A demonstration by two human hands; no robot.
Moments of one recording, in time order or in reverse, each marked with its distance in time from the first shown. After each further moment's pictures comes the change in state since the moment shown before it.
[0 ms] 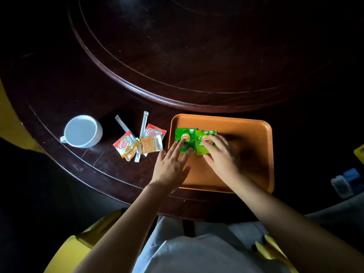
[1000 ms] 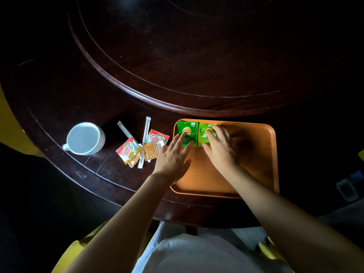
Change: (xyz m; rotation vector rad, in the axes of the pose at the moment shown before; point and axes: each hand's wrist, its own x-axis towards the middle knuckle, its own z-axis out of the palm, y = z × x) left_hand 0.030 -0.018 -0.015 -0.032 0.020 0.036; right_hand 0.037 -0.014 -0.003 0.078 0.020 0.206
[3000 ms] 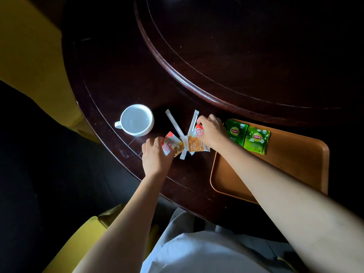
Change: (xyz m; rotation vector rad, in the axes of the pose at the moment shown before) left_hand -0.076 -0.109 0.004 -0.571 0.425 -0.784; right_hand 0.054 -0.143 0.026 0.024 -0.300 -0.169
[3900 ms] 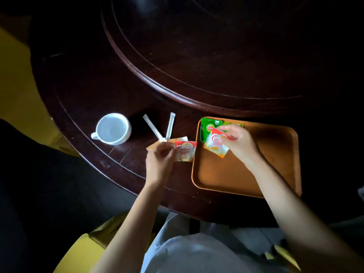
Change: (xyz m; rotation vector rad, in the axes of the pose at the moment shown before) left_hand -0.035 0.056 0.005 -0.521 -0.100 0.021; right_hand -0.087 0.086 -0.040 0.919 0.276 0.167
